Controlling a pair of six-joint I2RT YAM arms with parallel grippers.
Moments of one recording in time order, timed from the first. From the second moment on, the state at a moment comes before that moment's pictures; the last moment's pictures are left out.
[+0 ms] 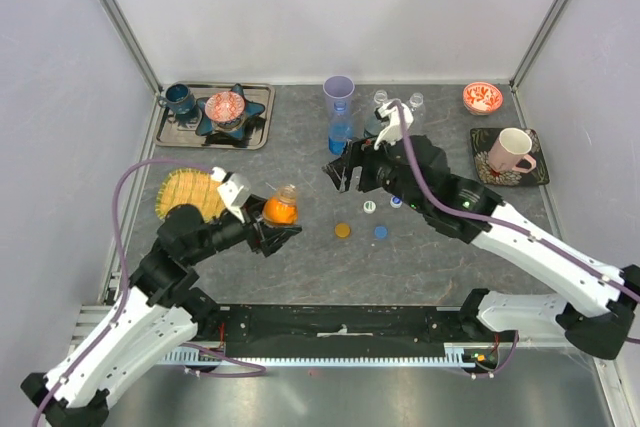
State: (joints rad) left arm -0.63 0.46 0.58 -0.17 0.38 -0.24; right arm 0.92 1.18 1.22 -0.35 0.26 0.51
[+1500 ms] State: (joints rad) left arm -0.64 0.74 0.73 -0.14 0.37 -0.23; right arm 0.92 1.22 1.19 -0.17 -0.19 0.53
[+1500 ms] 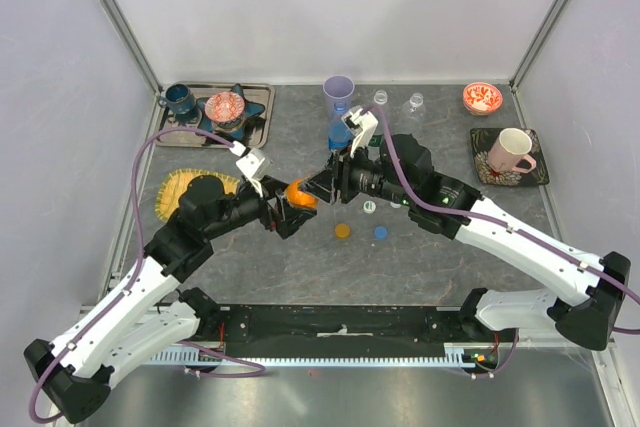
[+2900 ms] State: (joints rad) left arm -0.63 0.42 0.66 -0.46 -0.03 -0.25; right arm 0.36 1.63 1.09 -0.30 0.71 0.62
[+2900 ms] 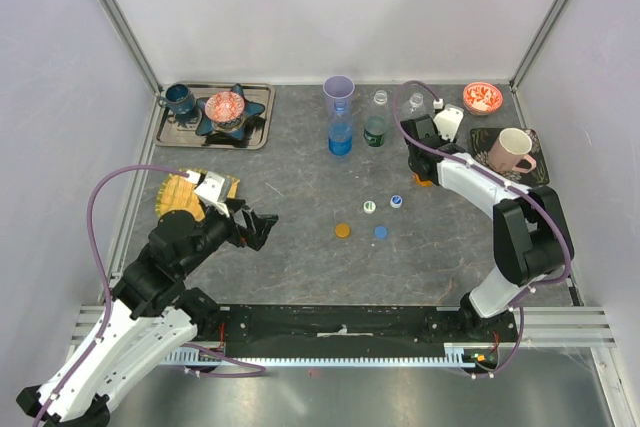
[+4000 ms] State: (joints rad) left arm -0.63 0.46 0.66 -0.46 0.00 -0.25; right arm 0.35 1.63 1.10 -0.31 0.58 0.60
